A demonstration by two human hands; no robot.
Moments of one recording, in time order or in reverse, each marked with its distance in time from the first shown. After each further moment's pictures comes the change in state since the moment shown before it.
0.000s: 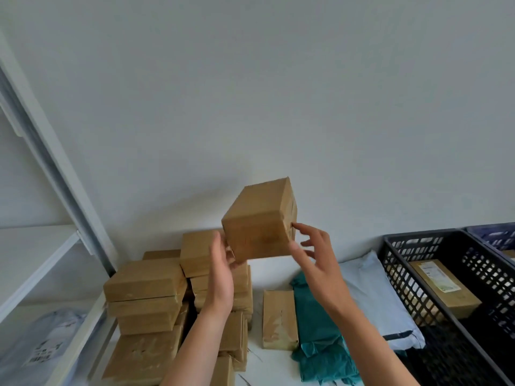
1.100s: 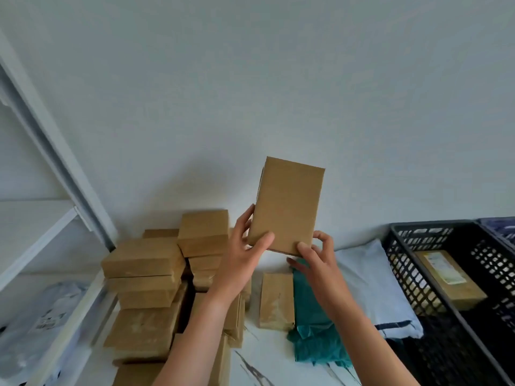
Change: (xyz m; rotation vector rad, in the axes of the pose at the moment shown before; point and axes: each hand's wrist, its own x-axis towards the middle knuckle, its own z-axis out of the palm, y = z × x) left_hand 0.001 -0.021 0.012 0.355 -0.254 0.089; right_hand 0.001 0.063 0.001 0.505 -0.041 0.392
